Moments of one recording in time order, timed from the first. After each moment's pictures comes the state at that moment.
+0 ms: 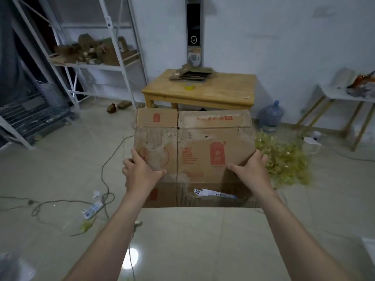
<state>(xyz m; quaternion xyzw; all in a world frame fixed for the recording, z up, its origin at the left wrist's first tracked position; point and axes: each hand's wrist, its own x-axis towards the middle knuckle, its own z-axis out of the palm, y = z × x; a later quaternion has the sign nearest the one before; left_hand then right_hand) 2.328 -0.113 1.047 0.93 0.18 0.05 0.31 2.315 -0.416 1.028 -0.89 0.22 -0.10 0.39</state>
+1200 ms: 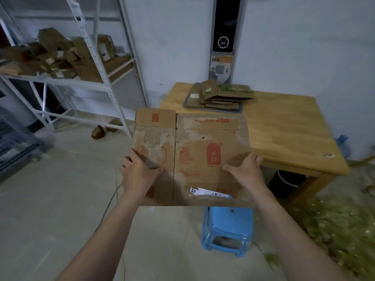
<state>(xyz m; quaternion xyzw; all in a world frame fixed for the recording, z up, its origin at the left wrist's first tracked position) 3.310 0.061 1.022 0.95 0.14 0.05 0.29 3.296 -0.243 0.985 -0.88 0.25 -0.05 0.41</state>
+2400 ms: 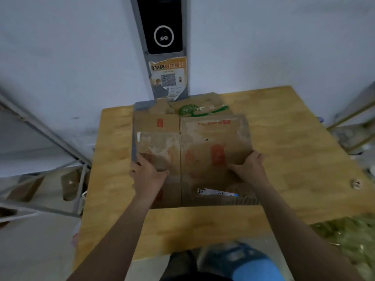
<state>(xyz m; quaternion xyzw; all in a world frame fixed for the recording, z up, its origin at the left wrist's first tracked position) 4.003 -0.168 0.920 0.95 0.02 -0.17 0.26 3.852 -0.426 0.912 -0.81 0.46 -0.02 0.38</state>
